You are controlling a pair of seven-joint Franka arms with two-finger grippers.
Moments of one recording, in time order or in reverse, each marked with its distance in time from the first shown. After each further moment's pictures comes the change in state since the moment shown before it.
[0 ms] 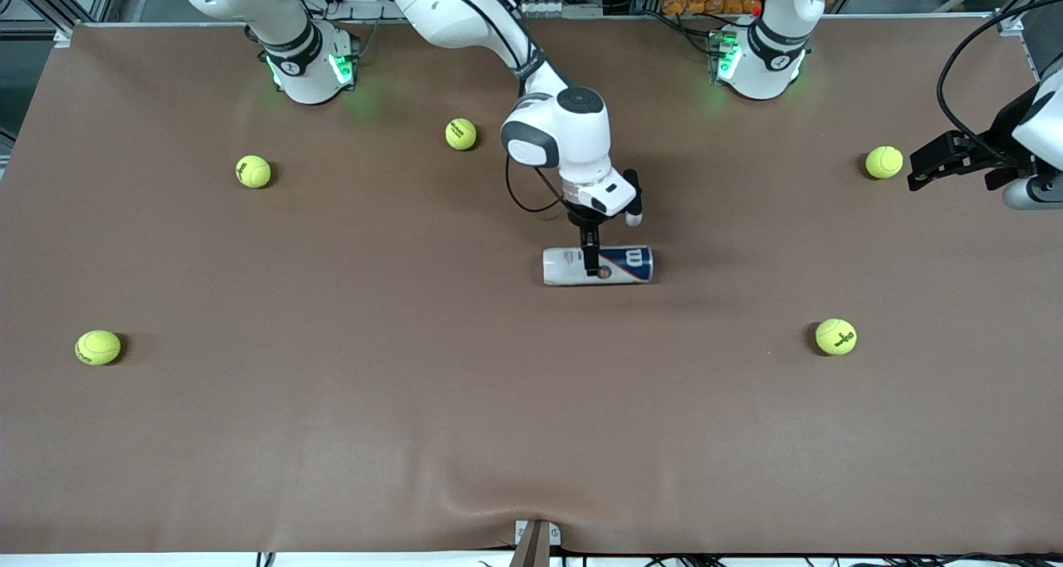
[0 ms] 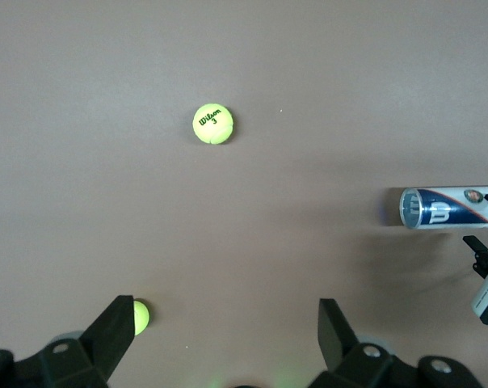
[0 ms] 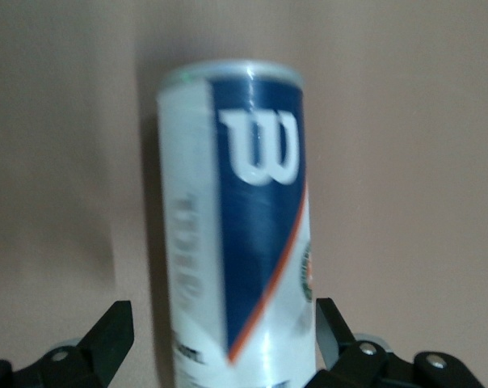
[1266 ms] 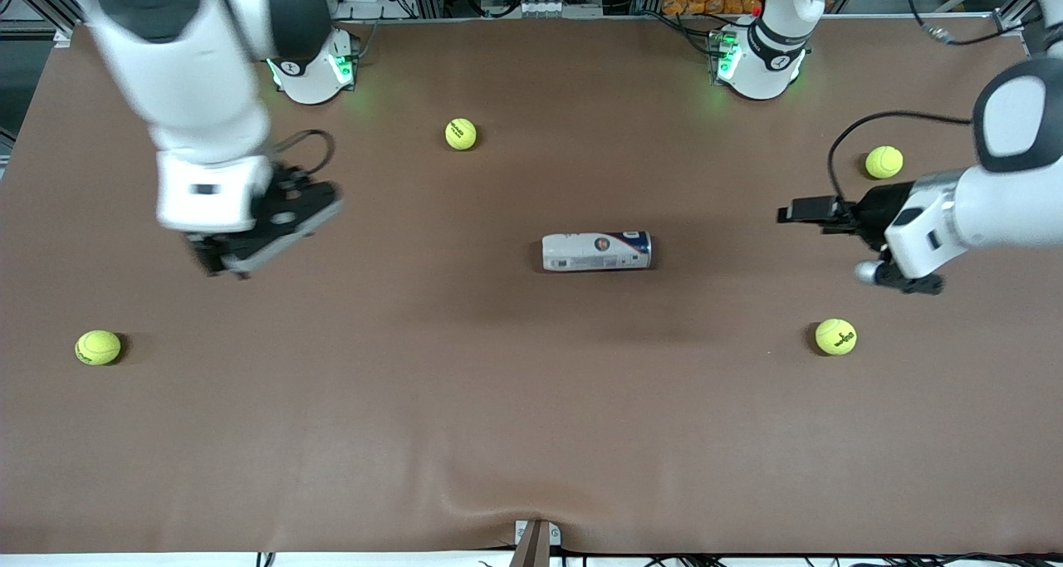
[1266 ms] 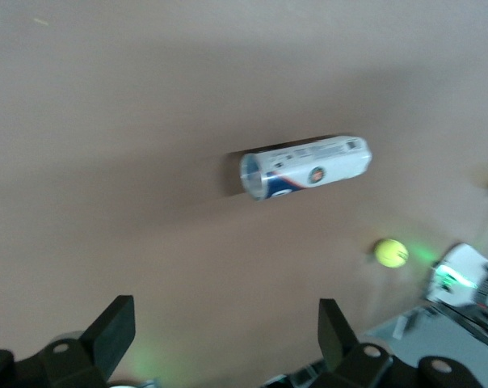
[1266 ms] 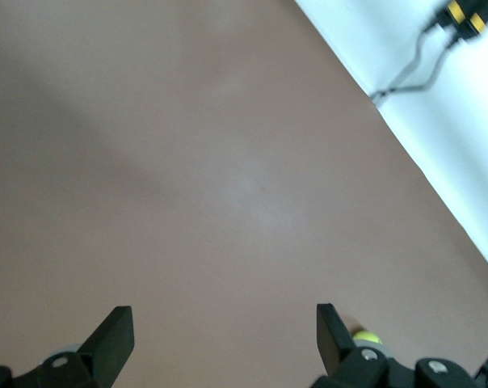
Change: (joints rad) left arm 0.003 0.236 0.003 -0.105 -0.520 0.019 0.144; right arm -0.418 -0.636 -0.202 0.048 0.010 -0.914 -0.031
